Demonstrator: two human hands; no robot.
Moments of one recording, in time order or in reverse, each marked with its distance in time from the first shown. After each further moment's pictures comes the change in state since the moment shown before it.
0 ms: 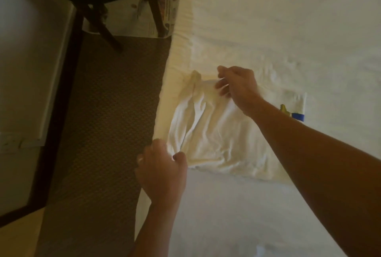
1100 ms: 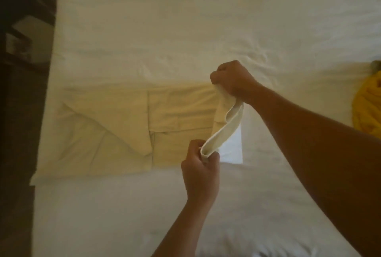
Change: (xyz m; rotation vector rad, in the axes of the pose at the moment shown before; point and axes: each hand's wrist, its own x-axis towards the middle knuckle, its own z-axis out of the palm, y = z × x) left_hand -0.253 0.245 0.145 -0.771 -0.279 0.262; right_hand -0.031 0.072 -0.342 -0.420 0.087 0.070
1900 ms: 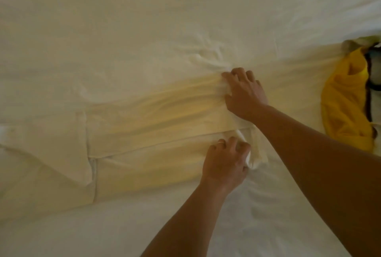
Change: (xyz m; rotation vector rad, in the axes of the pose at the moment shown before) left_hand 0.017 -0.015 0.188 1.091 -0.688 0.749; right_hand 0.044 0.191 -0.071 -0.550 0.106 -0.188
